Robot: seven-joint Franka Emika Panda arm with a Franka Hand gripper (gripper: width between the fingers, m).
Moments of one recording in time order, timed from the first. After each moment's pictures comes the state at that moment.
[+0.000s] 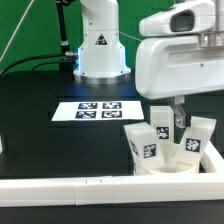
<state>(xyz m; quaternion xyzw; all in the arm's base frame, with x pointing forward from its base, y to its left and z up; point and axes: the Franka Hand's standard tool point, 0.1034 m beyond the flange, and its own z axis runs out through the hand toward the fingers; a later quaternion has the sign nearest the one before) 0.640 0.117 0.095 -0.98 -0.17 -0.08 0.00</state>
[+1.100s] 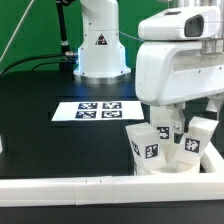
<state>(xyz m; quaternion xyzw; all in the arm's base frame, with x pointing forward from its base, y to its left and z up) 0.637 0.109 0.088 -0.95 -0.31 -0.06 -0.03</state>
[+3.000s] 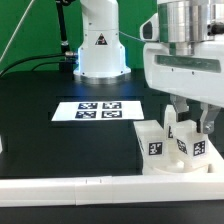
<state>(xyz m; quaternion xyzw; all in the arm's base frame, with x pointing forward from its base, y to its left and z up) 0.638 0.106 0.088 -0.80 0.60 -0.03 0.06</state>
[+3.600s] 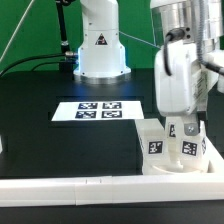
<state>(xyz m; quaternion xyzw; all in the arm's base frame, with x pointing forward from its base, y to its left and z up) 0.640 0.111 0.088 -0.49 0.86 0.02 0.10</state>
